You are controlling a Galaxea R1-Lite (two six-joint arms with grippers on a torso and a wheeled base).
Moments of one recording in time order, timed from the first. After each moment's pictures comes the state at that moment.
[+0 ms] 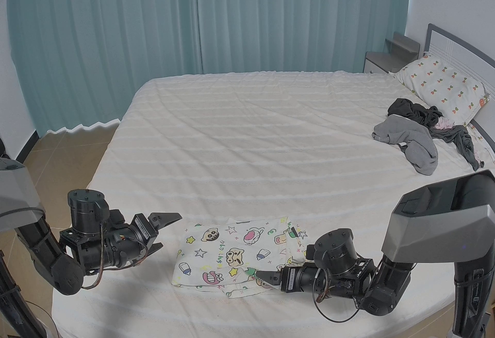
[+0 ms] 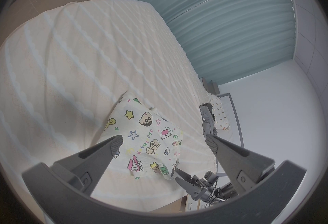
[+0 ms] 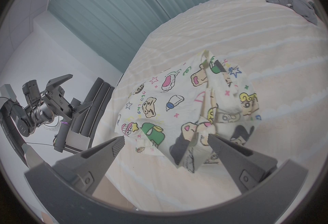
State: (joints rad) left arm -0.24 1.93 -0.28 -1.14 -0.32 -1.00; right arm 0.74 2.33 -0.56 -1.15 0.07 0.66
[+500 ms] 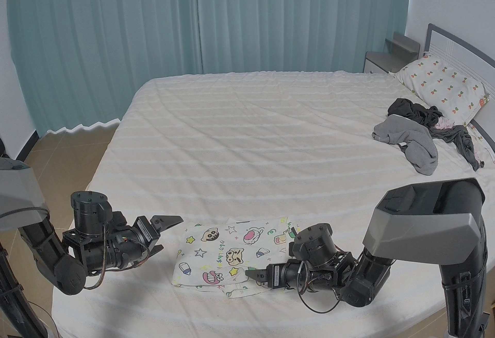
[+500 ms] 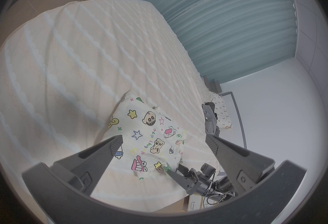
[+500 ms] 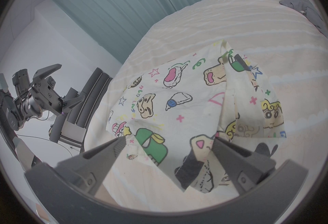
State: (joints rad) left arm -0.24 1.96 -0.29 -1.14 -0.32 -0.98; right arm 0.73 2.40 -0.74 -0.98 0.08 0.59
